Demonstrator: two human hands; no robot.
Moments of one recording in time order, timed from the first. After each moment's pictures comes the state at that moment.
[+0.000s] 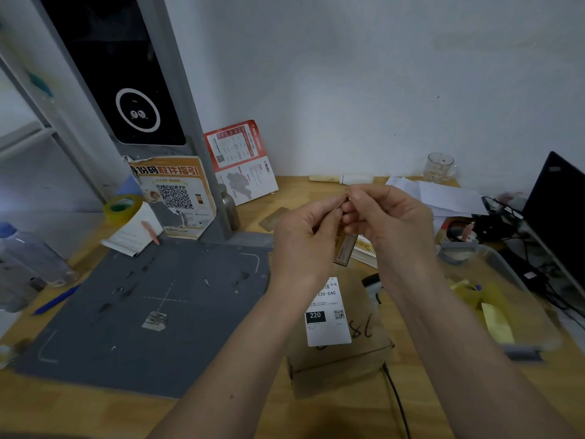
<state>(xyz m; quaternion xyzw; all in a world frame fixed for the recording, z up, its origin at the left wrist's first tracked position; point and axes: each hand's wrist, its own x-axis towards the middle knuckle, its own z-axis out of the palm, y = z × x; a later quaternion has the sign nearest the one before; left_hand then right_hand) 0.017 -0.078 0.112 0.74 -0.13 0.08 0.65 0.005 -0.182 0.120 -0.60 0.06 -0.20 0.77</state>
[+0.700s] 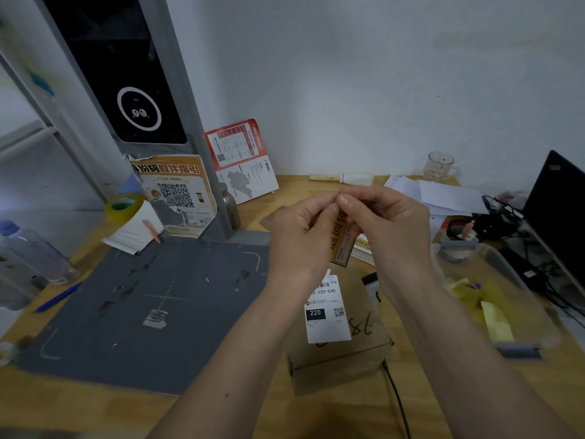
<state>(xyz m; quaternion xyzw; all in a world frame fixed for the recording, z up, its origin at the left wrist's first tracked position) 0.011 -0.074 0.119 0.72 -0.13 0.08 0.67 -0.002 -0.177 0.121 -0.66 0.04 -0.23 0.71</state>
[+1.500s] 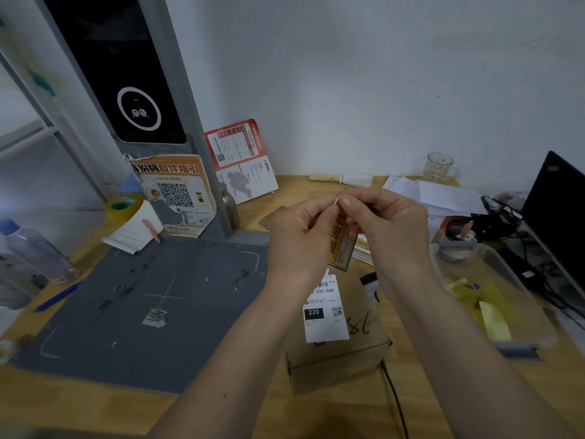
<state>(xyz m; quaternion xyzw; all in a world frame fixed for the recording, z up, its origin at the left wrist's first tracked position) 0.009 -0.075 0.117 0.74 -0.12 0.08 0.66 -0.001 -0.179 0.121 -0.68 0.06 -0.23 0.70</state>
